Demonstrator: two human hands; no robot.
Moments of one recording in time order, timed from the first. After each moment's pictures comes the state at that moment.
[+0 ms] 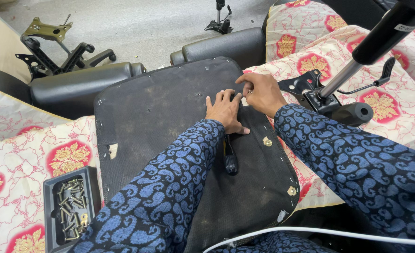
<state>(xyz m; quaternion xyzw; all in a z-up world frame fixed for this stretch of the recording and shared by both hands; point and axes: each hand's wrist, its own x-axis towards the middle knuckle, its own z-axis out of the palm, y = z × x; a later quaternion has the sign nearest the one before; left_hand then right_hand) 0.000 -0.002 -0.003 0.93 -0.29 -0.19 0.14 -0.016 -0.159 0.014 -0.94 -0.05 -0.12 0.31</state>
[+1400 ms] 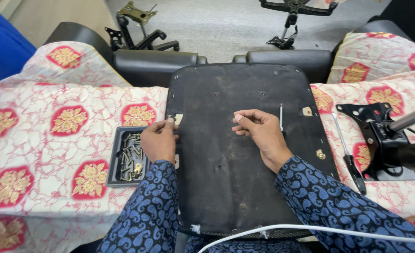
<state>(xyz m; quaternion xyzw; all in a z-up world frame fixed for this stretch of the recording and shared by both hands) -0.114 0.259 0.023 0.72 0.34 0.14 0.59 -0.108 0.026 0.061 -0.68 0.05 0.10 0.72</state>
